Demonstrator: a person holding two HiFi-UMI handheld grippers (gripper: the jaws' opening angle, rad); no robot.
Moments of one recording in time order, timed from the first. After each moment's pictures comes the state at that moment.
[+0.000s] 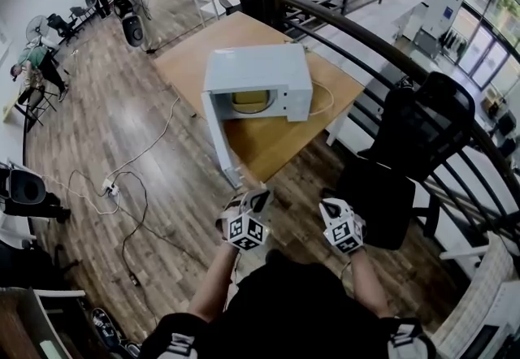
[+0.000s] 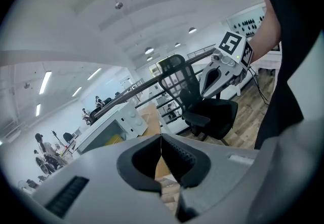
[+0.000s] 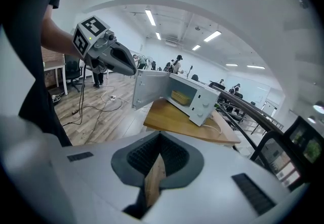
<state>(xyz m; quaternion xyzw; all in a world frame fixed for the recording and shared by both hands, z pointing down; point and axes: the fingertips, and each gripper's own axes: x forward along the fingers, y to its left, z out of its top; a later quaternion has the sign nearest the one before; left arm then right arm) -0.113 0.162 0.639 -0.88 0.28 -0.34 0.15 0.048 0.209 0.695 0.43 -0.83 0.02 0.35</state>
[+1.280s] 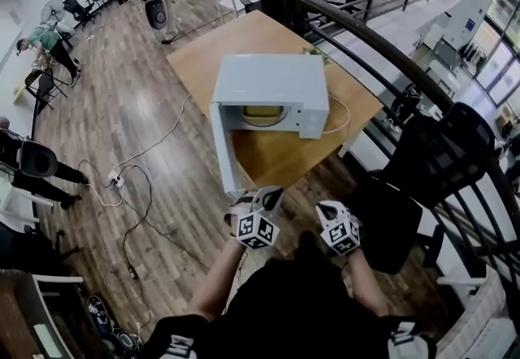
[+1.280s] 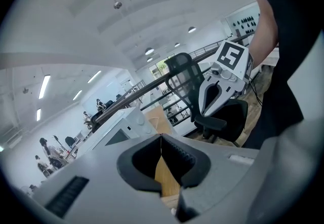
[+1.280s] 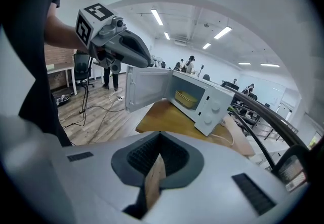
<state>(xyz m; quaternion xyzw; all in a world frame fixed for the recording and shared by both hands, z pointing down) -0.075 0.065 0.621 -0.88 0.29 -0.34 0.16 0.037 0.102 0.713 0.37 -0.86 0.02 0.35</state>
